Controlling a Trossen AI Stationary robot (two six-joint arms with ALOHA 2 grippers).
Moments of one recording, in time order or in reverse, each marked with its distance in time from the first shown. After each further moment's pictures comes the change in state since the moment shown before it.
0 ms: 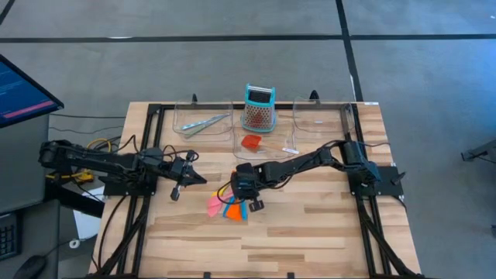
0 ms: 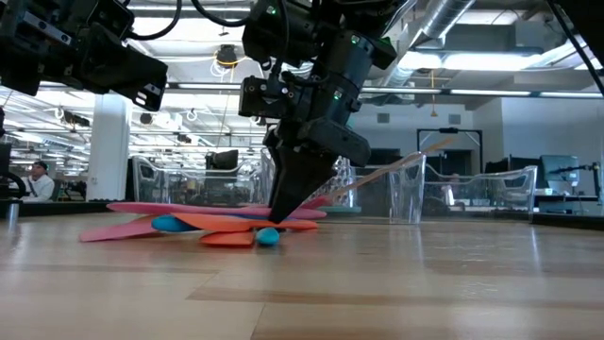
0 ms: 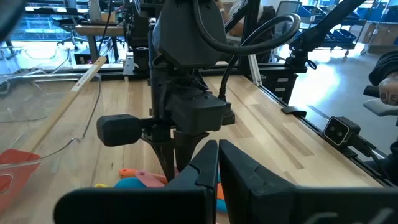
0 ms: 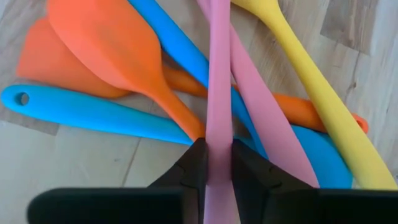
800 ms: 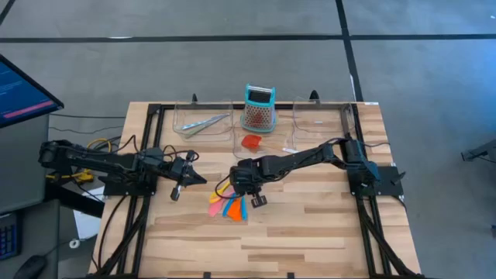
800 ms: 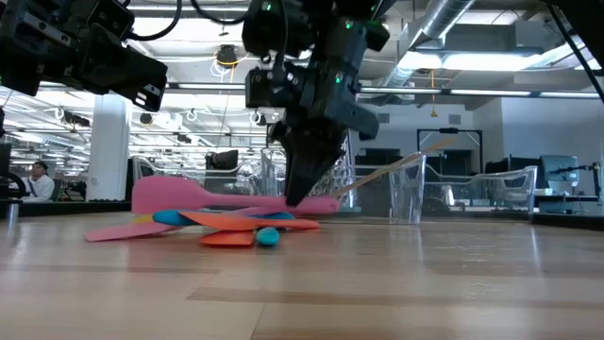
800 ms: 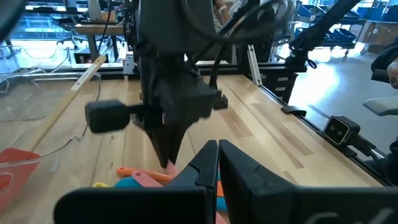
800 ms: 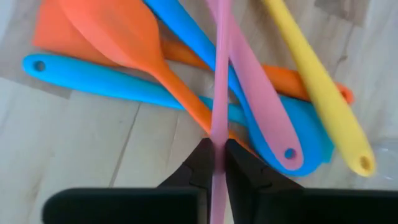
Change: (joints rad) left arm 0.000 0.000 0.000 -0.003 0.000 0.000; right arm -0.014 -0.032 0.113 -0.203 -0.055 -0.014
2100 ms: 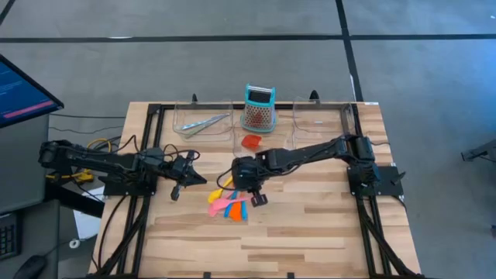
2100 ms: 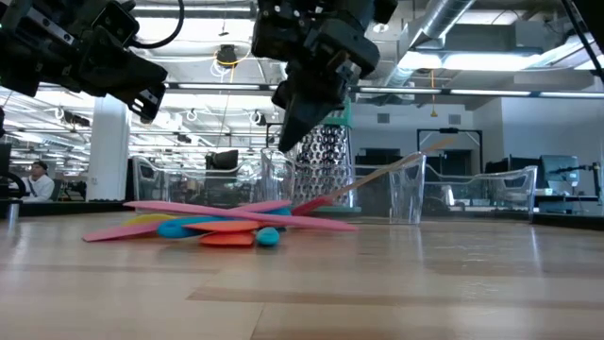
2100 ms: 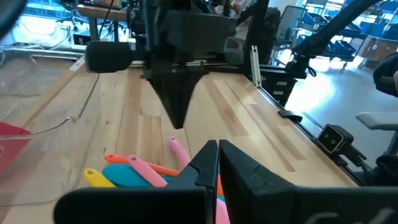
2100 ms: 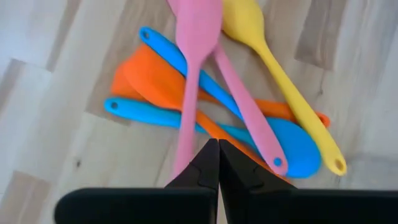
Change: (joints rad) left arm 0.003 0.000 0.000 -0.019 -0.005 -0.104; right arm -0.003 -0.106 0.003 0.005 -0.125 0.048
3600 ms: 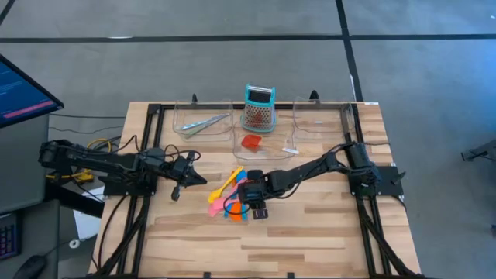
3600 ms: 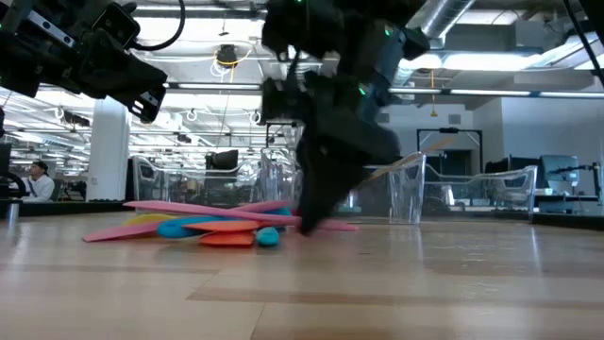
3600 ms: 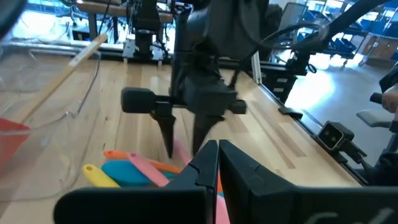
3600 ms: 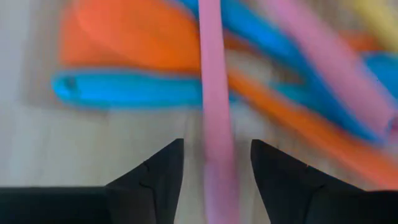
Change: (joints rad) left arm 0.000 0.016 0.000 -0.002 0.001 -0.001; right arm 0.111 0.066 -0.210 0.219 0.208 0.255
